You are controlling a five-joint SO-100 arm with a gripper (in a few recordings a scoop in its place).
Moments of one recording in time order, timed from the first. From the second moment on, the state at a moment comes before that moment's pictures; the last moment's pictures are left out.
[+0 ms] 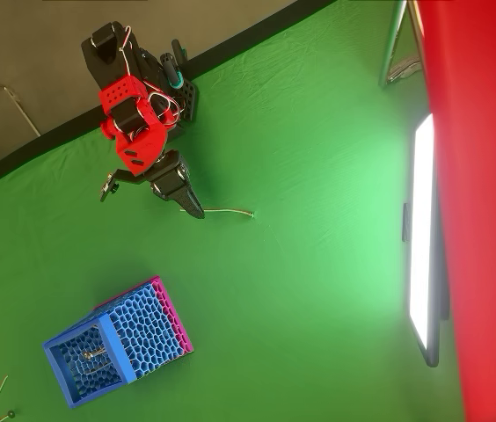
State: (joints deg) arm -3.0 190.1 176.2 49.3 -5.9
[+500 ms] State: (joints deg) arm -3.2 189.2 176.2 49.3 -5.6
